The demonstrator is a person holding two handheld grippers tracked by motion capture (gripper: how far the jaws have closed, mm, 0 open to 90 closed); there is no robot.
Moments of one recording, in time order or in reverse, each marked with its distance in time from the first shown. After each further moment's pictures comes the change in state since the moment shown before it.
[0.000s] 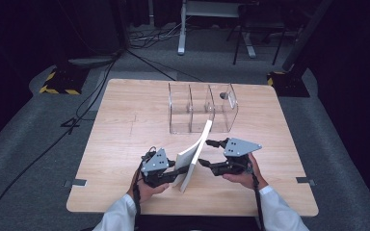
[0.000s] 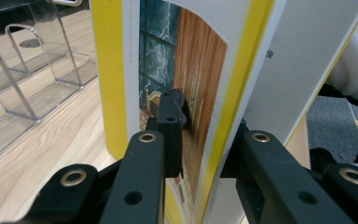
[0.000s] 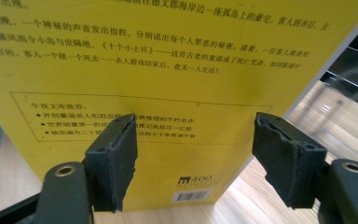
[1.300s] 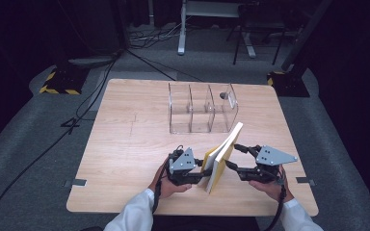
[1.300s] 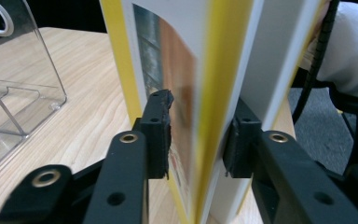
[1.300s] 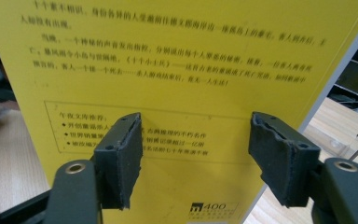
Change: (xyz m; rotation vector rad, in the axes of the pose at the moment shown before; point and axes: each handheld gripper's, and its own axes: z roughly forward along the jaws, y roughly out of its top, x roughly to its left) left arm -0.022 0.024 0.049 0.016 -0.097 0.098; right arm -0.004 -0.029 -0.071 -0.029 -0.124 0.055
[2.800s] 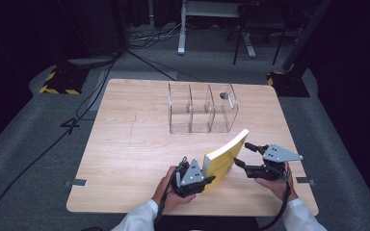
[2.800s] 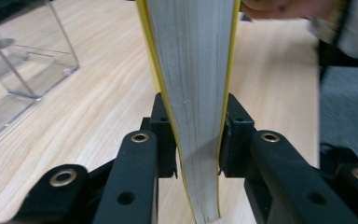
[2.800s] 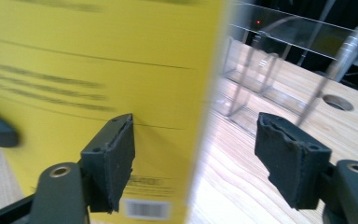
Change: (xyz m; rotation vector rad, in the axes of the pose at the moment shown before) left arm -0.030 -0.007 0.008 0.120 0.132 0.002; right arm -0.027 -0.028 -0.007 0.034 -0.090 0.070
